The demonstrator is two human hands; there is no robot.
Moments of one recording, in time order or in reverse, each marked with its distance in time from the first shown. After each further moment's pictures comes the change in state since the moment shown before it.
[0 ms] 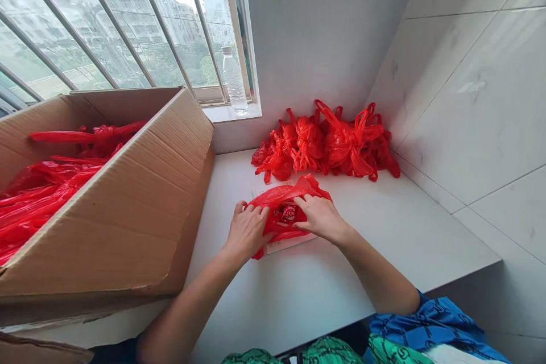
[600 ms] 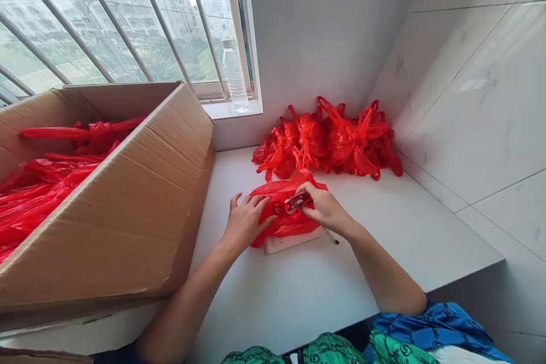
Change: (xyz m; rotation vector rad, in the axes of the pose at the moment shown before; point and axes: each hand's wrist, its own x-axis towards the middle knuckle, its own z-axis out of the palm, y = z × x) left_hand 0.005 -0.024 0.014 -0.162 0.165 0.026; right_hand 0.002 0.015 -0.001 0.628 0.178 -0.095
